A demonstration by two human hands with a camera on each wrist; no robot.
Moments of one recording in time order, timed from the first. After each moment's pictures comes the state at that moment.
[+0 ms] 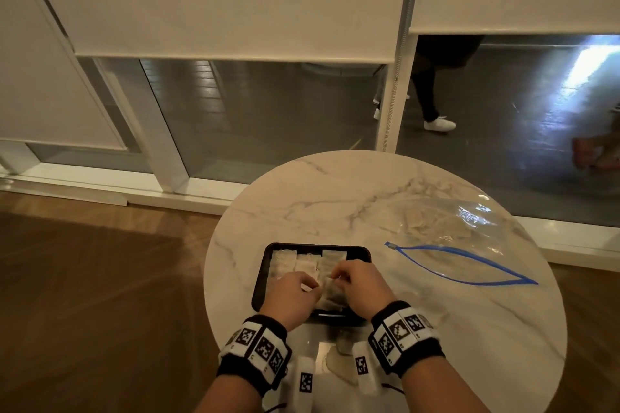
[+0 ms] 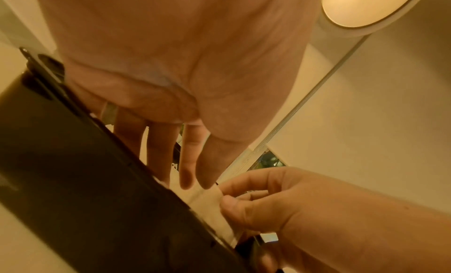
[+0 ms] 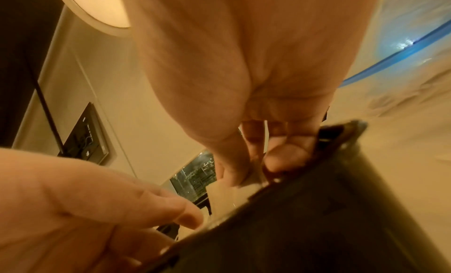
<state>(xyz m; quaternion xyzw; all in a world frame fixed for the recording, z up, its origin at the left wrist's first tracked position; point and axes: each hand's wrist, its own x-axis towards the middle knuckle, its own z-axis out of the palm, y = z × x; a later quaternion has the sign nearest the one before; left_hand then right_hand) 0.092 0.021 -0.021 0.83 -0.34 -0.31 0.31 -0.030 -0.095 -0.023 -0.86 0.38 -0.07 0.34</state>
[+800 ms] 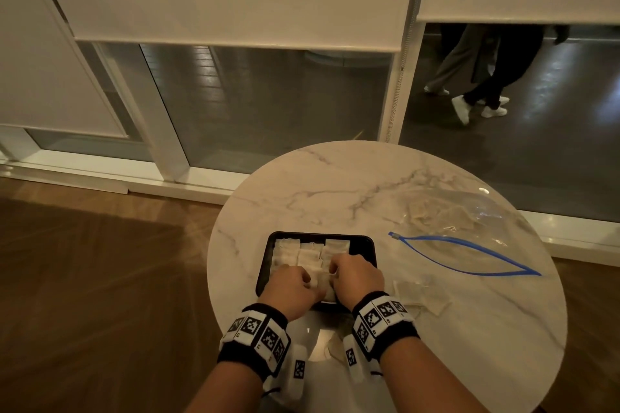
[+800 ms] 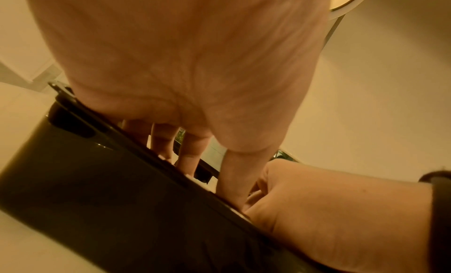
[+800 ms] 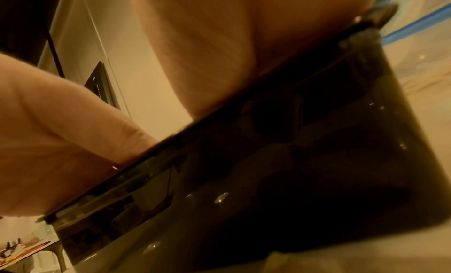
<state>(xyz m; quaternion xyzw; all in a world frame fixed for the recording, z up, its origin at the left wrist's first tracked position) 0.098 0.026 -0.031 0.86 -0.38 -0.28 0.19 -0.014 -0.077 -0.029 -0.89 0.42 -0.03 0.18</state>
